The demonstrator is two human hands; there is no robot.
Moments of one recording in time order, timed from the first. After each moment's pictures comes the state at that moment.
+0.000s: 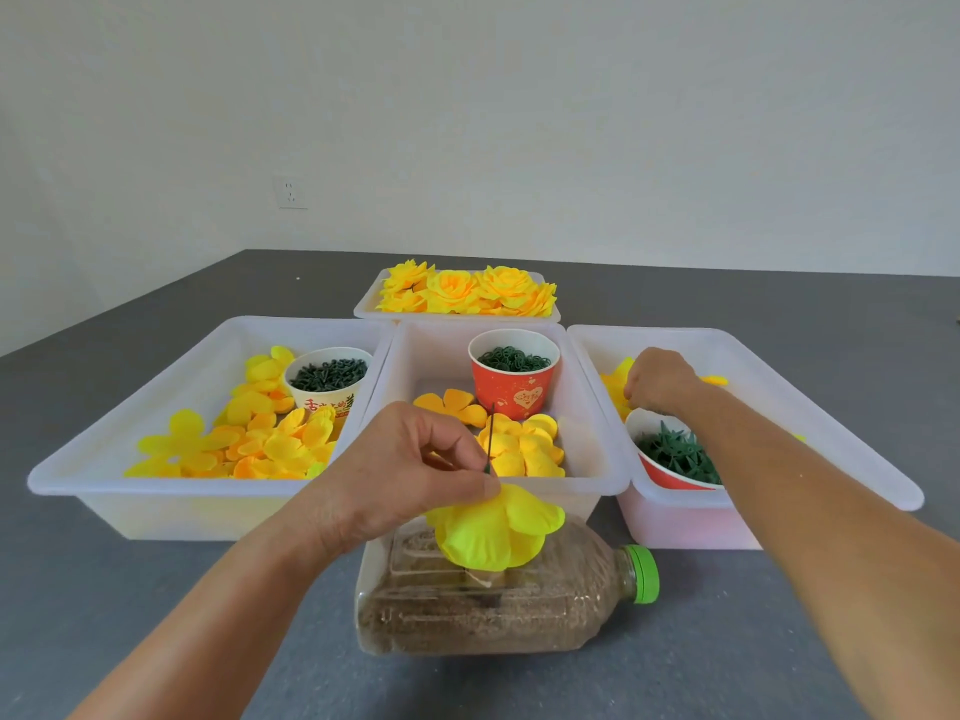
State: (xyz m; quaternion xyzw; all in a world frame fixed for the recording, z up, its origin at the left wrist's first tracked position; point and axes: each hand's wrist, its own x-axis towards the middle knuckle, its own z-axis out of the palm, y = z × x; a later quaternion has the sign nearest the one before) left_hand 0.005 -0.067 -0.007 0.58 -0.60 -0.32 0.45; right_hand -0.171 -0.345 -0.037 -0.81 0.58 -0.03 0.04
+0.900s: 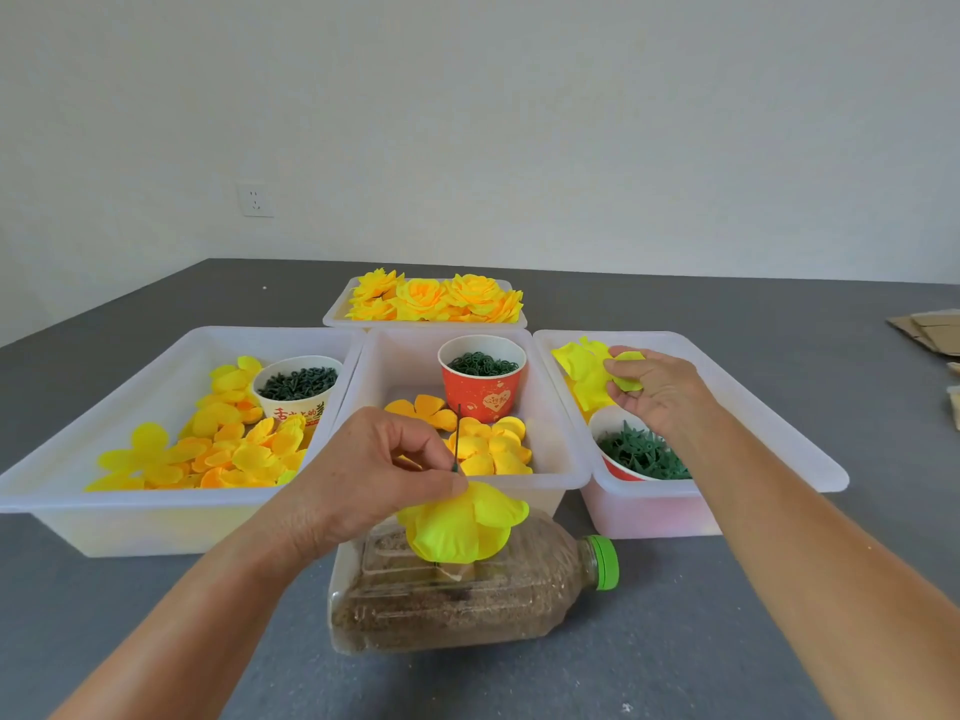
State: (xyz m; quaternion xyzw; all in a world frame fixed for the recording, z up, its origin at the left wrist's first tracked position) left_hand 0.001 -0.065 -0.006 0.59 -0.60 -0.30 0.45; right_hand -0.199 -0.295 -0.023 -0.42 0.42 -0.50 0.63
